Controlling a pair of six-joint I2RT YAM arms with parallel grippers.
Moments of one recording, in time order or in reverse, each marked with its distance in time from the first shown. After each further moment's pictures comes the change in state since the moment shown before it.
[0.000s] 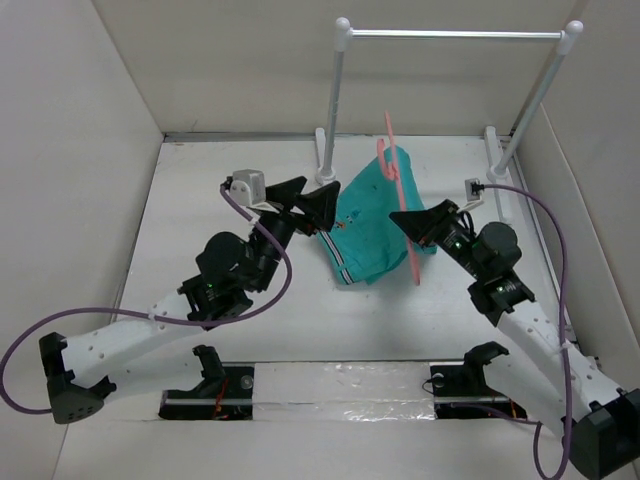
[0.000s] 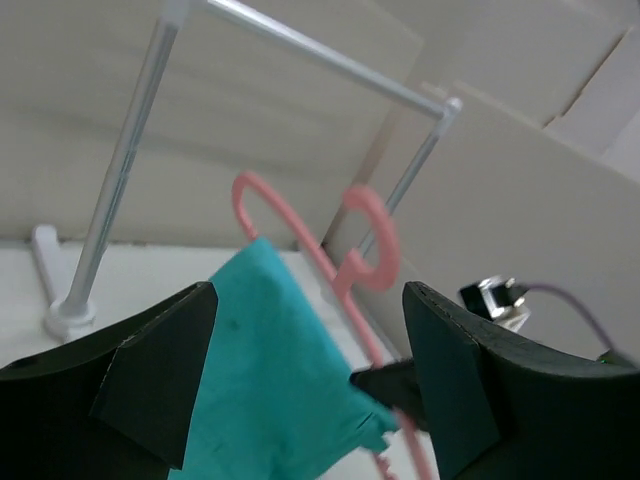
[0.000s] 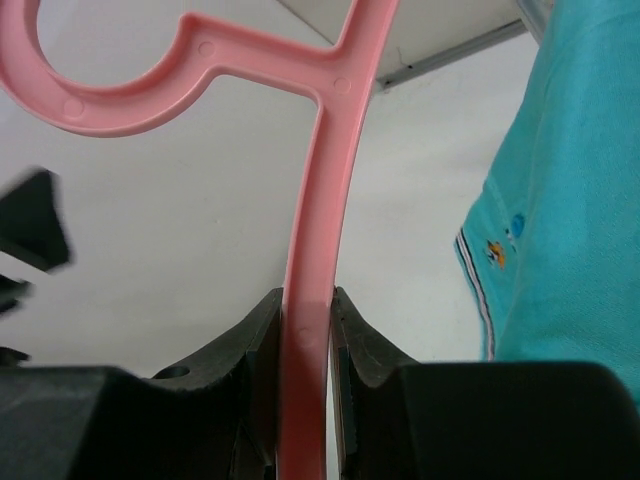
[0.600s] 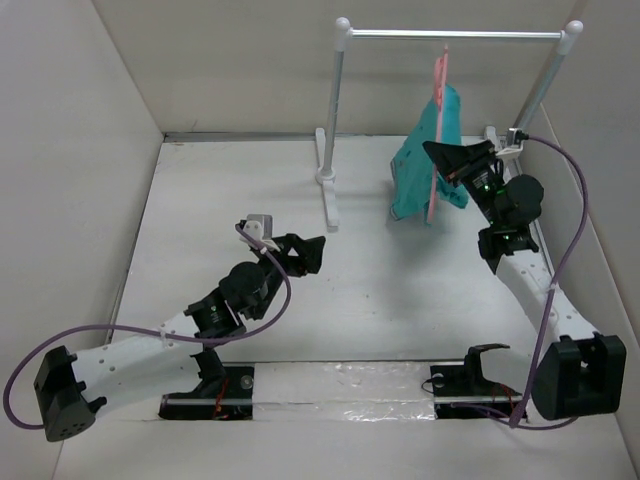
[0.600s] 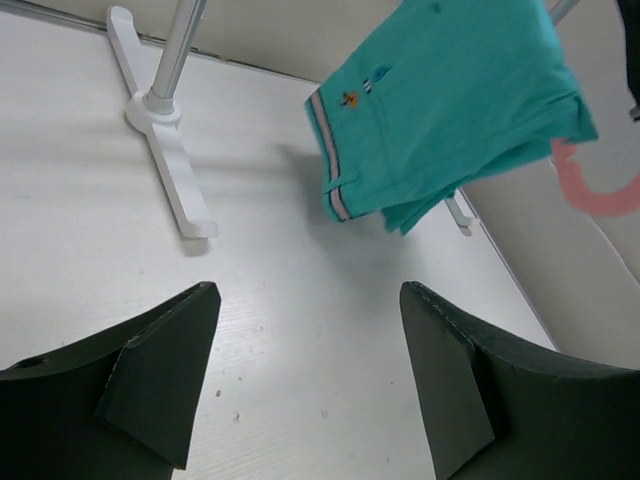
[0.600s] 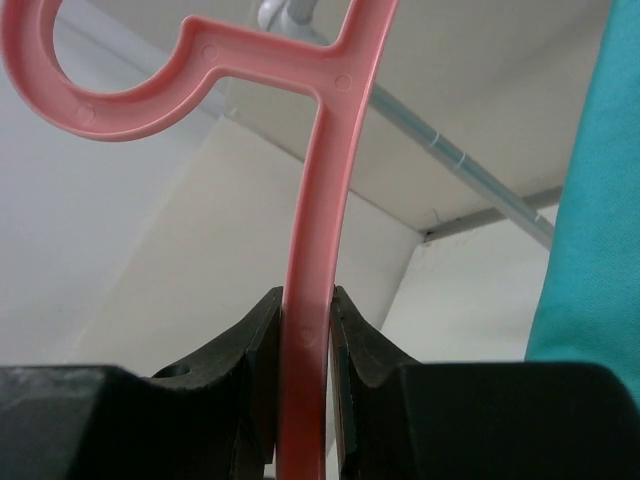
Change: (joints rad) left arm 0.060 -0.134 -0.425 -0.126 0.000 -0.234; right arm -0.290 0.330 0.253 0.316 -0.097 0.263
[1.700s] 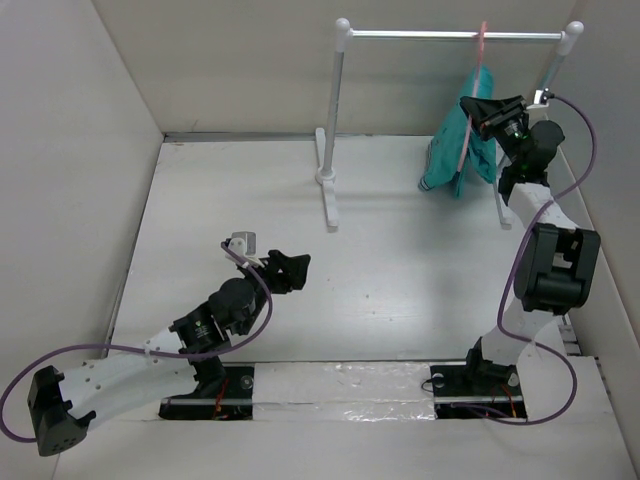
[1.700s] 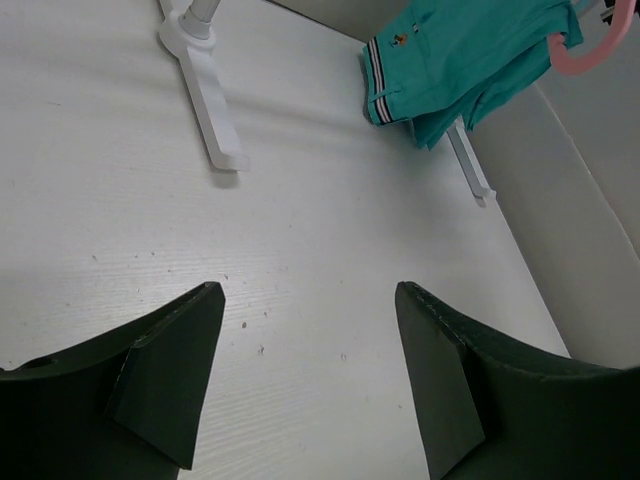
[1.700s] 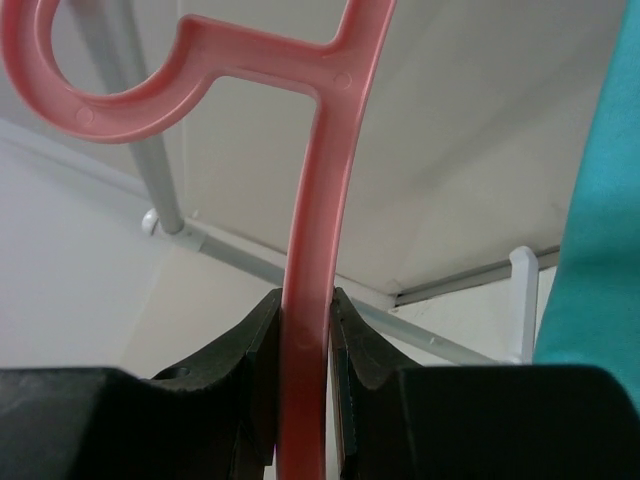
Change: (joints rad) left arm 0.000 -0.200 -0.146 -0.165 -0.008 -0.145; right arm -0.306 0.638 0.484 0.161 -0.228 0.197
